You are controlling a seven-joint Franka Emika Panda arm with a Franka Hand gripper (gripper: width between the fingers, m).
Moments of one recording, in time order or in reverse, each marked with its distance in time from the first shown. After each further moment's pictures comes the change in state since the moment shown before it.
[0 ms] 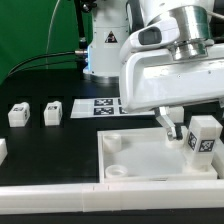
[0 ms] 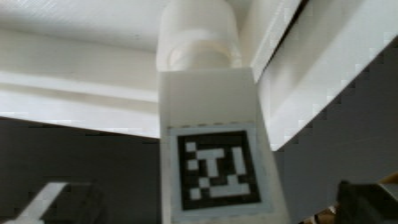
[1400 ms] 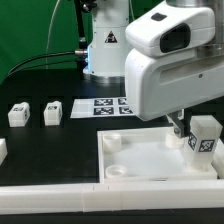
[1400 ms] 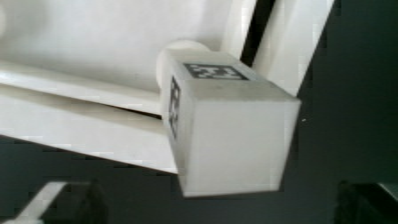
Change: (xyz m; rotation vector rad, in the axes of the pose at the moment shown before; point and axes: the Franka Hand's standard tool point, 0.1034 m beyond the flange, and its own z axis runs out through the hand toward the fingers) arm 0.035 0.007 -0.004 0.168 -0.649 0.004
